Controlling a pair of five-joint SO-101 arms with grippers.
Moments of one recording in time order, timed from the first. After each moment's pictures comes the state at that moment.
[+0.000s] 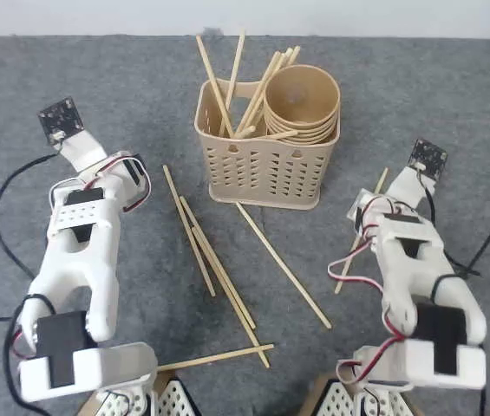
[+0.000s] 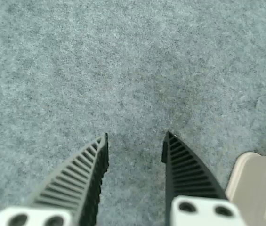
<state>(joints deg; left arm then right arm) -17.4 -5.8 43.4 25.2 22.6 2.9 -1.4 50.1 18.6 -22.7</state>
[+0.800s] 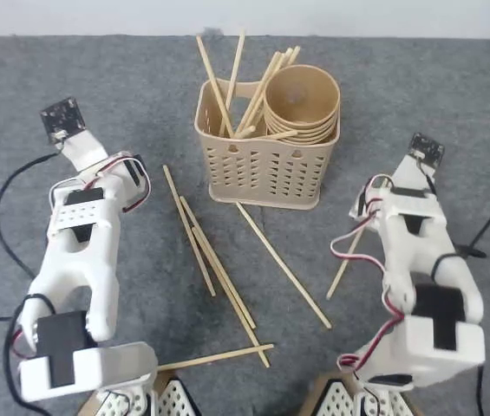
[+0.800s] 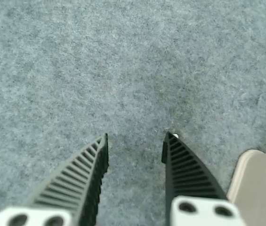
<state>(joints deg) -17.5 -5.8 43.4 25.2 21.0 3.5 2.8 39.6 37.2 -22.9</state>
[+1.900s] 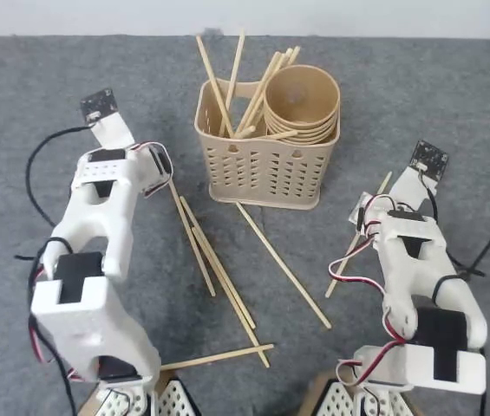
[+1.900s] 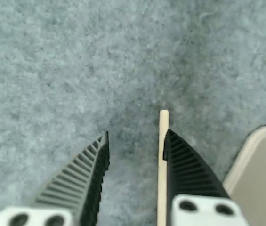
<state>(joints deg) -12.2 16.9 18.7 44.8 25.1 3.4 -3.9 49.8 25.1 -22.9</state>
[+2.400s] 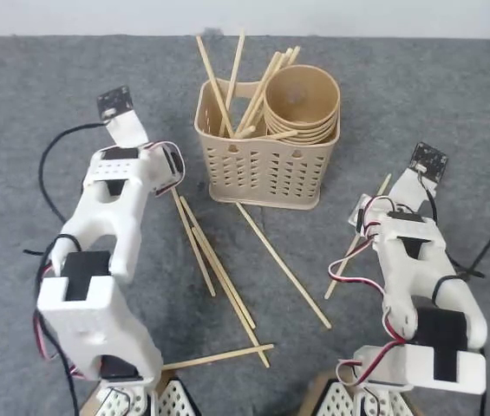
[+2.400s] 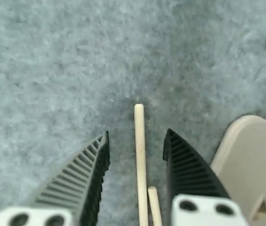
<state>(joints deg) -8.9 18.6 17.3 45.1 25.0 3.4 -3.9 50.5 25.1 -22.9</state>
